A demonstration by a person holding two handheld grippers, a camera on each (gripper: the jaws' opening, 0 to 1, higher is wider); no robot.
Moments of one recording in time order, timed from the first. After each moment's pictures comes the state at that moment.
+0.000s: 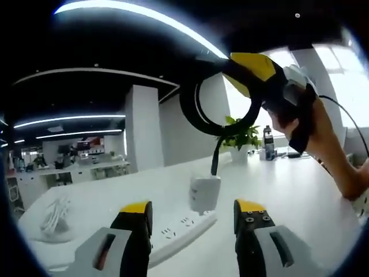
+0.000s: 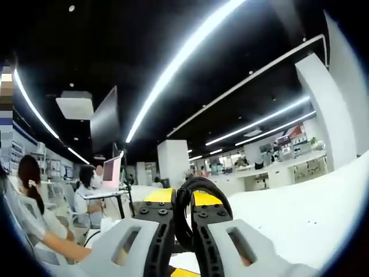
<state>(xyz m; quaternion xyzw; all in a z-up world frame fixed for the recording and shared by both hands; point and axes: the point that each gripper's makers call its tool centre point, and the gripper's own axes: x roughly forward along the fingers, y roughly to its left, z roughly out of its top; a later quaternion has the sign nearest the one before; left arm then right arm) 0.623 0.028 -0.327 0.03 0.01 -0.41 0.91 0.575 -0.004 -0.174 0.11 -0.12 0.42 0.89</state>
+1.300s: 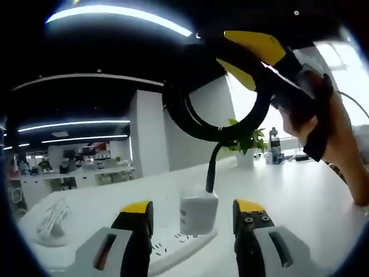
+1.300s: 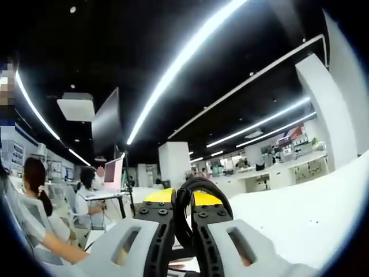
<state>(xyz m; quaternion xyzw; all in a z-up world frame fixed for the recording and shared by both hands) 0.634 -0.007 -0.323 0.03 -0.02 -0.38 0.92 0.569 -0.002 -0.175 0.11 -0.13 0.43 0.89</state>
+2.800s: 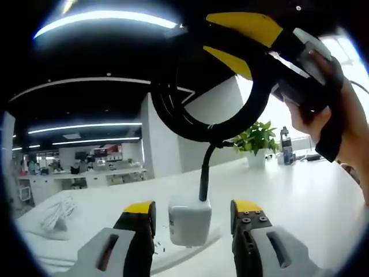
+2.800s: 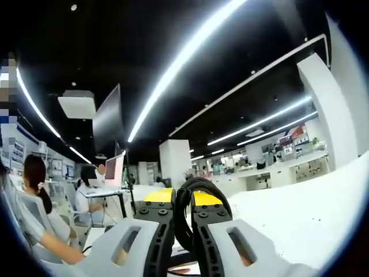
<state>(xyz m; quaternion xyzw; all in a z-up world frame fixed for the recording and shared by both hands) 0.635 -0.011 -0.328 0.02 -0.03 -0.34 0.94 0.569 0.007 -0.182 0.11 -0.12 0.43 0.89</state>
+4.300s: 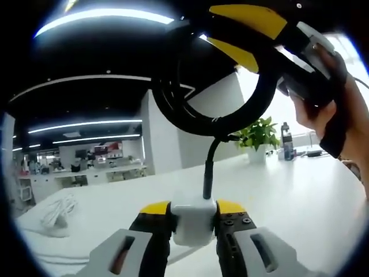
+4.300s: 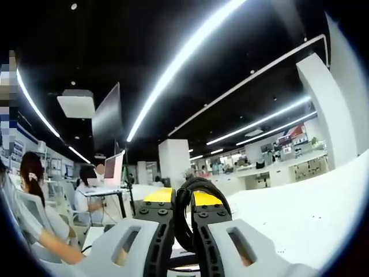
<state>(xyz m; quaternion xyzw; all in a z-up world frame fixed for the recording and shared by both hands) 0.638 -0.009 -0.339 0.03 -0.02 -0.34 0.94 0.568 0.009 -0.188 0.11 -0.12 0.43 0.89</state>
